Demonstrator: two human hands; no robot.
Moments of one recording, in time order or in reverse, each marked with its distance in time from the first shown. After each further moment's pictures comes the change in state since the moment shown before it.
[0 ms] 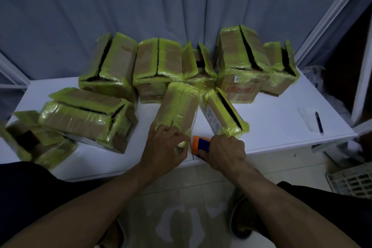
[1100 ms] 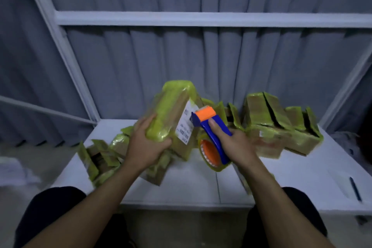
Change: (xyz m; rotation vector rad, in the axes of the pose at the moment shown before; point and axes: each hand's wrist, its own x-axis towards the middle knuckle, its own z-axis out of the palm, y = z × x) left_hand 0.006 -0.038 -0.200 -0.448 0.384 -0.664; right_hand -0.032 -0.039 -0.153 1.346 0.223 -0.078
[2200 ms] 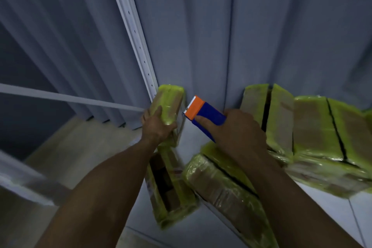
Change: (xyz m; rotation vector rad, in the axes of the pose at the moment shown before) left_hand 0.255 -0.334 -0.110 0.585 0.035 -0.392; right_hand 0.179 -0.055 0.347 -0.553 -0.137 -0.347
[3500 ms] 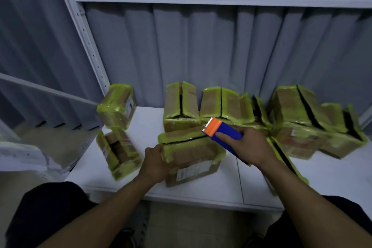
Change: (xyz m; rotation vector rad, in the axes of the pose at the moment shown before) left_hand -0.333 0.122 -0.005 -0.216 -0.380 0.191; right_hand -0.205 0.172 -0.195 -0.003 0.003 0.195
